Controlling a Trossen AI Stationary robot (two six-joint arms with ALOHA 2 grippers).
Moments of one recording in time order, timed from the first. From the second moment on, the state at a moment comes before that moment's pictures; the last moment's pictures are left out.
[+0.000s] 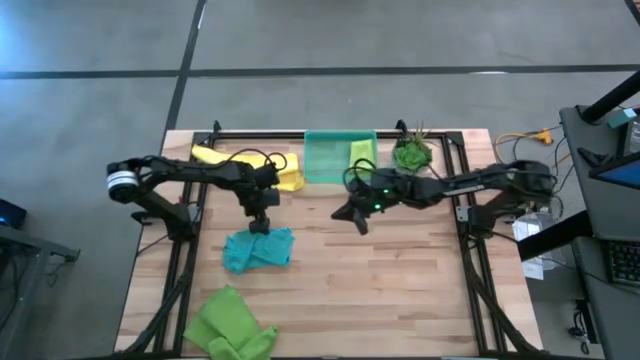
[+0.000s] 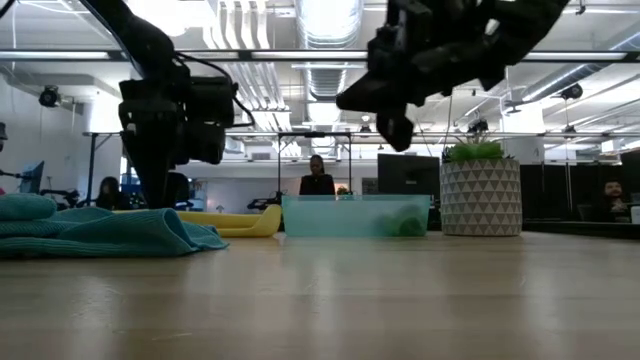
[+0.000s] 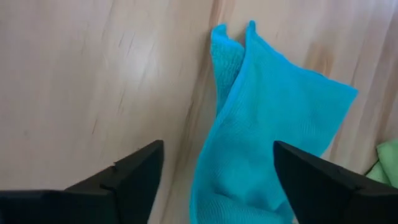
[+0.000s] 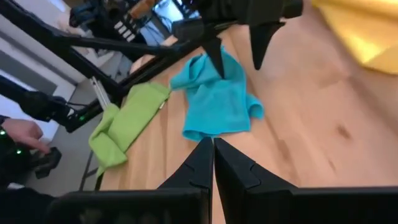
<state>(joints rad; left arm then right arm) 0.38 1.46 0.75 -0.65 0.50 0.01 -0.11 1.53 0.78 0.36 -0.34 0.52</state>
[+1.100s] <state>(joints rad) 0.36 1.29 0.88 -0.66 0.53 -0.05 -0.11 1.57 1.00 0.14 -0.44 0.46</state>
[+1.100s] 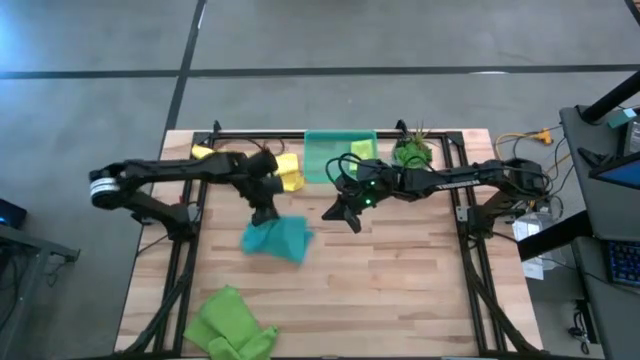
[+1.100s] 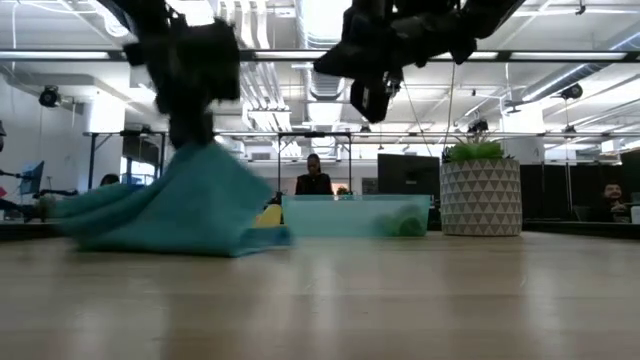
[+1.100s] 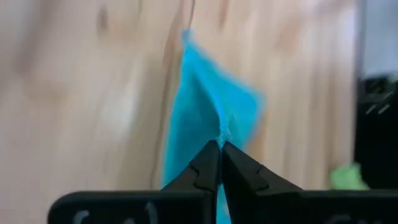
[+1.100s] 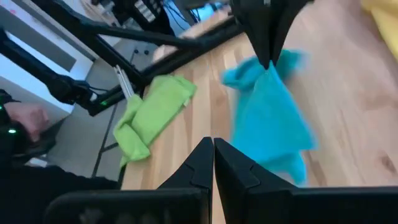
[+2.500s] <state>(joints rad) 0.35 1.03 1.09 0.27 0.65 -0.62 -0.07 1.48 1.25 0.22 -0.21 0.46</state>
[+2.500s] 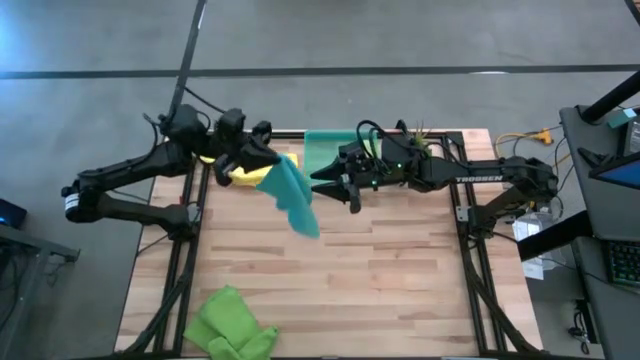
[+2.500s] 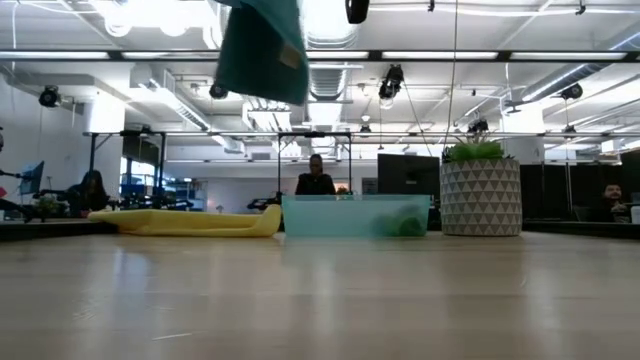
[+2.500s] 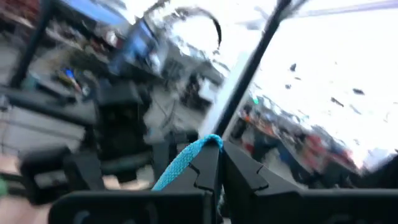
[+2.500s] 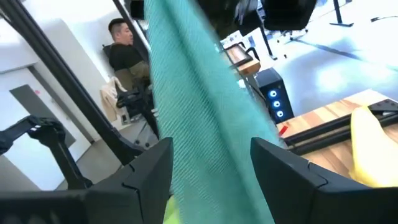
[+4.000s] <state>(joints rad) 0.21 1.36 1.37 0.99 -0.25 -0.85 0.18 1.72 1.70 0.14 0.70 -0.93</state>
